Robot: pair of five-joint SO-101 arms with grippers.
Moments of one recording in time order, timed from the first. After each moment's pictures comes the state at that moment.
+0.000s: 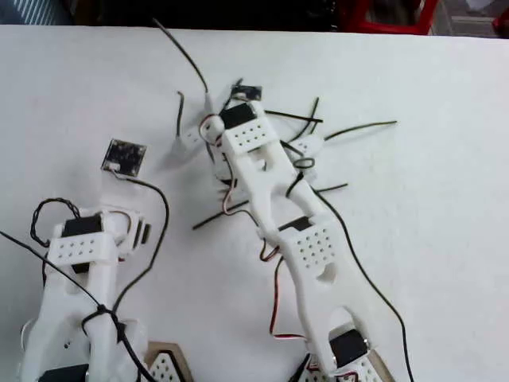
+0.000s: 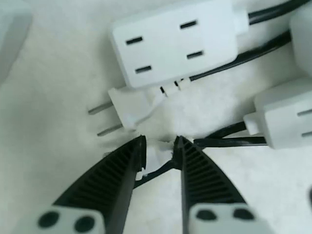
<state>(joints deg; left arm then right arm) -15.4 -33.5 63.7 47.7 -20.6 -31.0 54.0 -48.3 95.3 -25.4</state>
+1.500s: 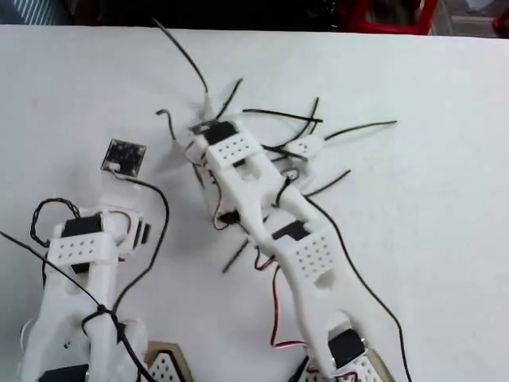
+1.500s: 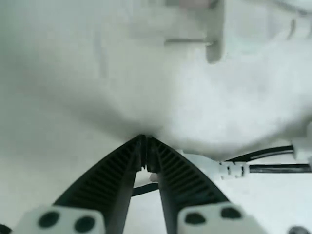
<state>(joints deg) -15.4 -33.5 63.7 47.7 -20.6 -32.4 46.6 -29.6 96.4 -1.5</state>
